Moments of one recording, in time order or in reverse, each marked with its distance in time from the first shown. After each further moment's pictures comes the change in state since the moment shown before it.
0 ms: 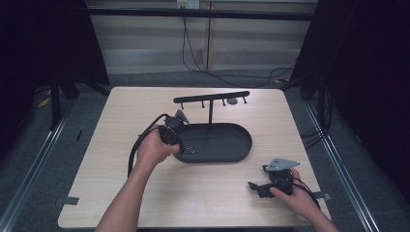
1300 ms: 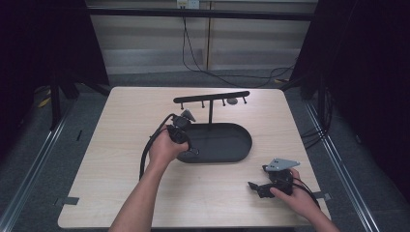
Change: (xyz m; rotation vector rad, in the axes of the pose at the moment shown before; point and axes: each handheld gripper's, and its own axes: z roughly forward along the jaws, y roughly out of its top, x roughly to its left) left arm 0.000 0.017 0.029 -0.059 0.047 -0.046; right arm 0.000 0.000 0.000 0.001 0.001 -0.003
